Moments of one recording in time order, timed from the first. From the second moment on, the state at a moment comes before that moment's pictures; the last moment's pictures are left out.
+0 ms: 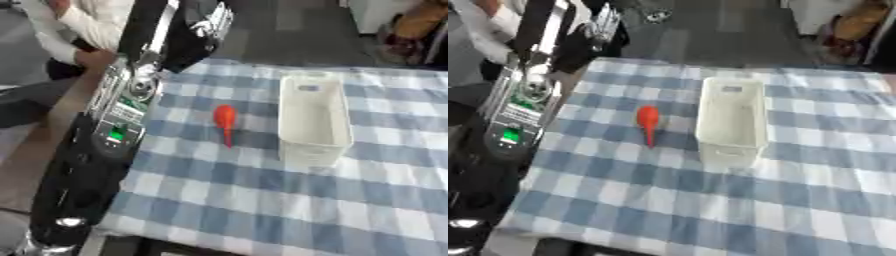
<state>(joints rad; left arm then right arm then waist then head) -0.38 0.43 -0.03 -1.92 -0.69 -0.06 0.09 -0.50 -0.37 0.14 -1.98 0.53 -0.03 -0.14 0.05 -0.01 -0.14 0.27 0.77</state>
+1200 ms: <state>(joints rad) -0.88 0.88 -0.33 -1.45 -0.64 -0.52 -0.59 -0.49 -0.38 0.16 -1.98 0.55 0.00 -0.07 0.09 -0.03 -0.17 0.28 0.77</state>
